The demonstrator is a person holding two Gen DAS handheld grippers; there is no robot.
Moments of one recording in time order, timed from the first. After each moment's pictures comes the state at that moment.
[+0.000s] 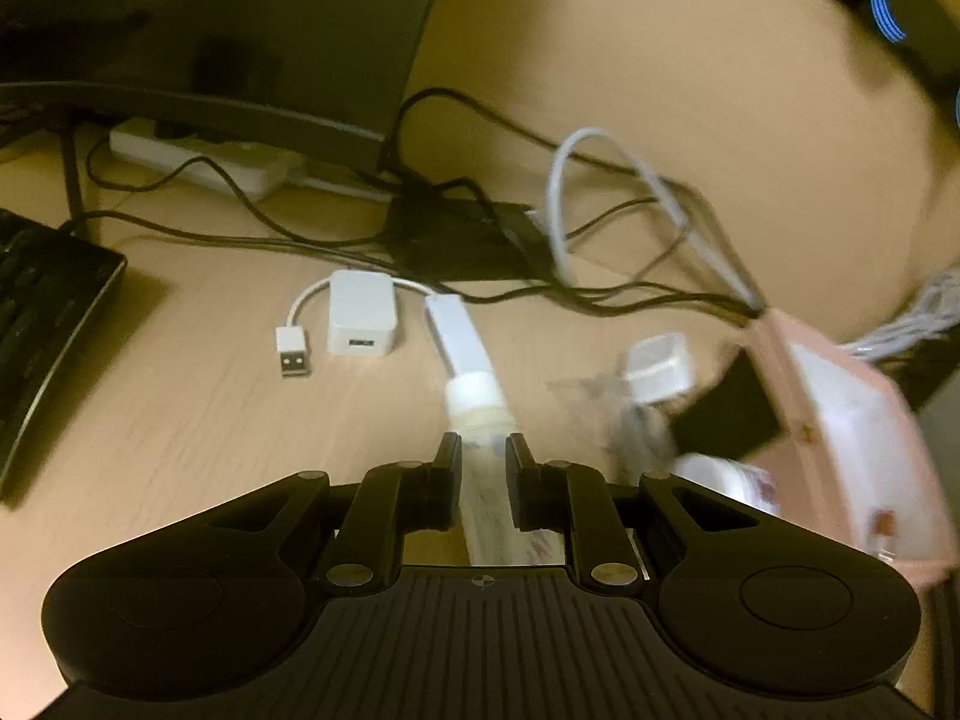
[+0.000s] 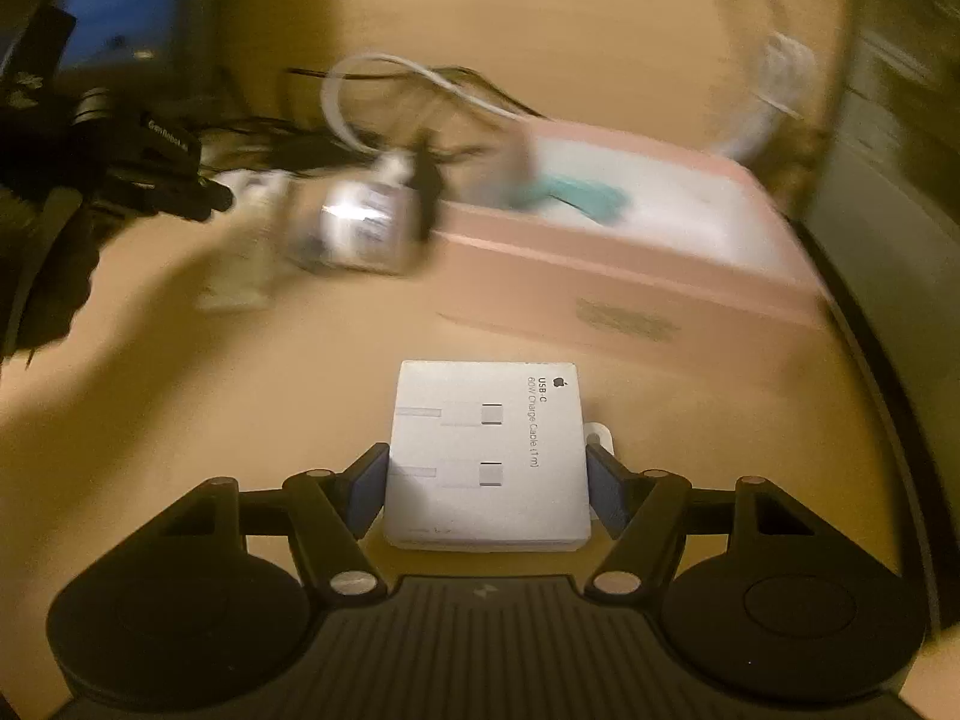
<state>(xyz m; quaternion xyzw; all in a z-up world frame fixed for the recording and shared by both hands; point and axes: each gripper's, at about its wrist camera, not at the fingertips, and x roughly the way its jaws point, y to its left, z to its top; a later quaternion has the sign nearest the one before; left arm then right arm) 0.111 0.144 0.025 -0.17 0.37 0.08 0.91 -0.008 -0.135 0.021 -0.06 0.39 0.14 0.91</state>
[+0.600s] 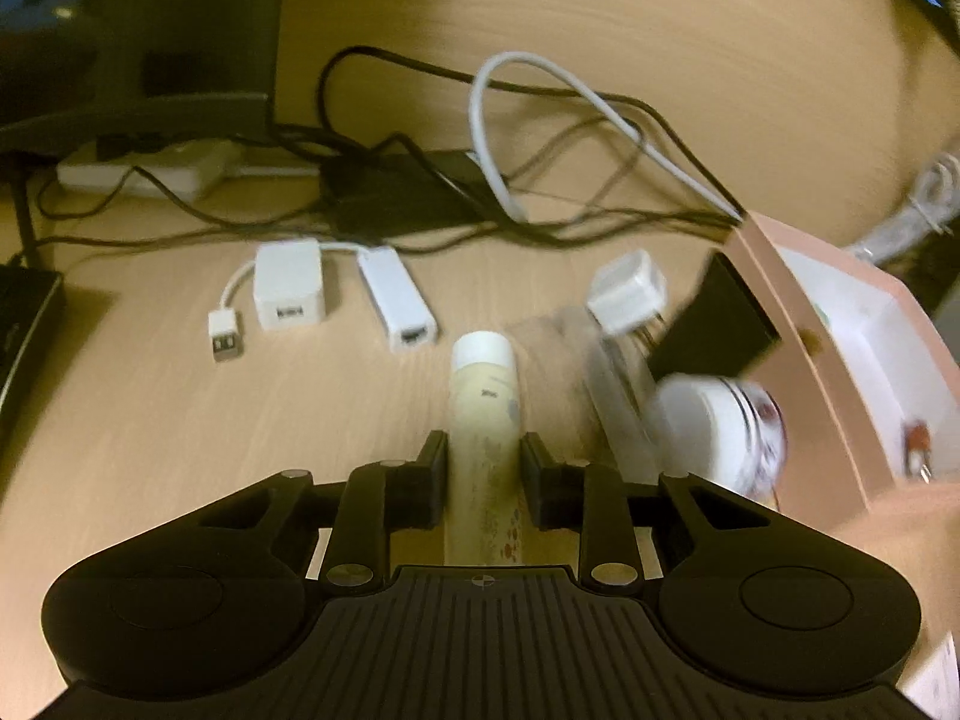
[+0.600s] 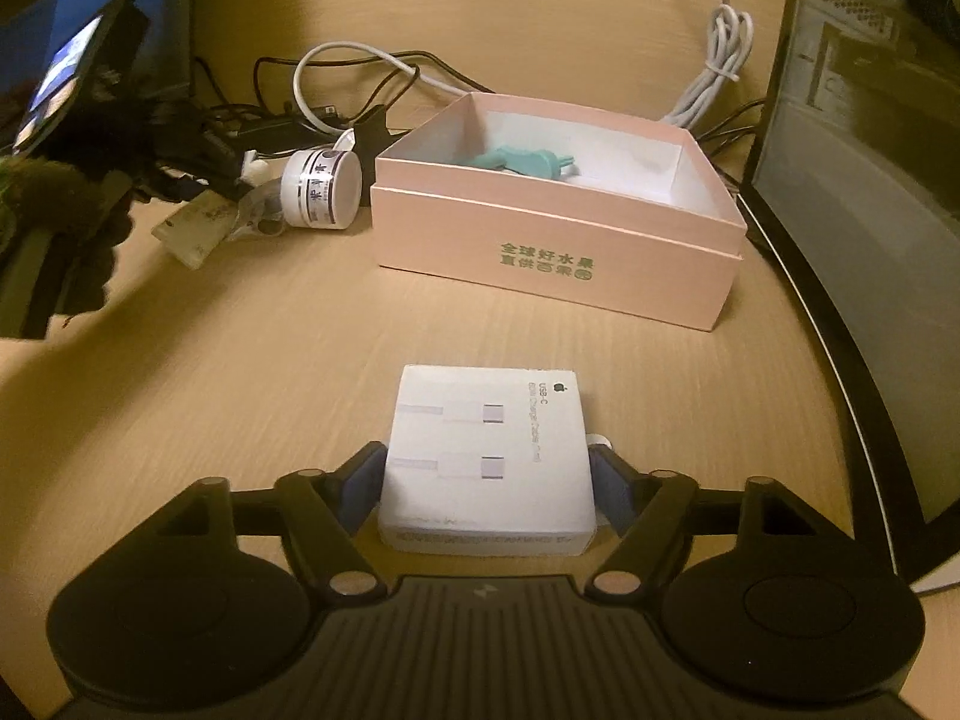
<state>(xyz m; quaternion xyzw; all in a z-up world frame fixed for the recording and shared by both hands) 0.110 0.114 0.014 -0.09 0.40 0.04 0.91 -0.022 -0.168 0.010 -0.06 0.38 0.14 0.91</state>
